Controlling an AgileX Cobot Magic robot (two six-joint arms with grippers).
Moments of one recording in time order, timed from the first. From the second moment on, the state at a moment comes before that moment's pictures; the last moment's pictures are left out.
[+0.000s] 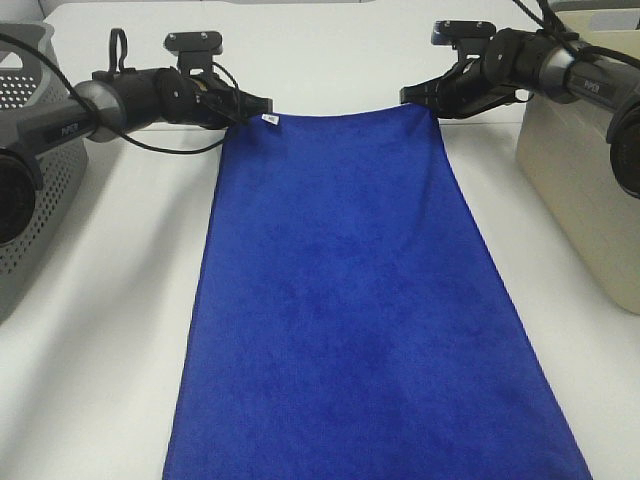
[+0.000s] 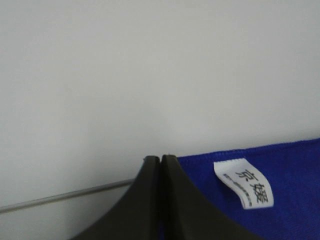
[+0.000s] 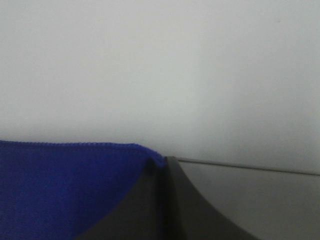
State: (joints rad) left arm -0.25 2.80 -2.39 -0.21 0.19 0.05; right arm 0.11 2.72 -2.35 0.13 0.39 -0.10
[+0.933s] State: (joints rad) left arm -0.26 2.81 -2.39 -0.16 0.11 0.05; right arm 0.11 2.75 -2.35 0.14 0.39 -0.10
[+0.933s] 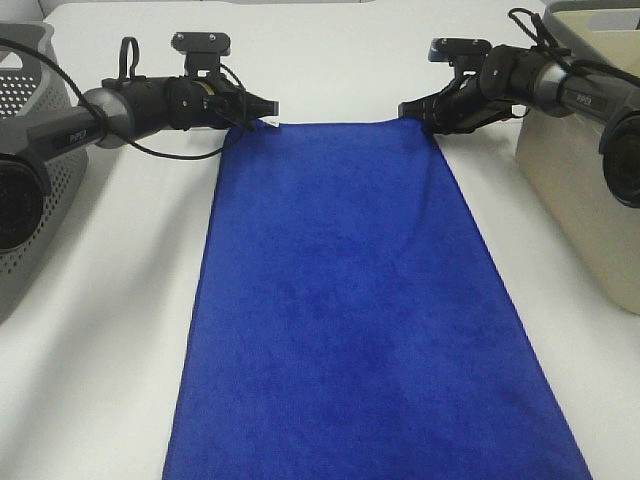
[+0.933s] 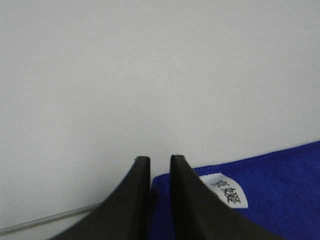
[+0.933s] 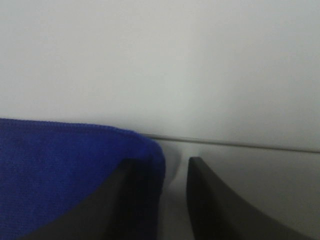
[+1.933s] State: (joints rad) left arm -0.26 2.80 -2.39 -0.03 0.03 0.05; right arm 0.11 2.66 -2.36 0.16 0.46 -0.26
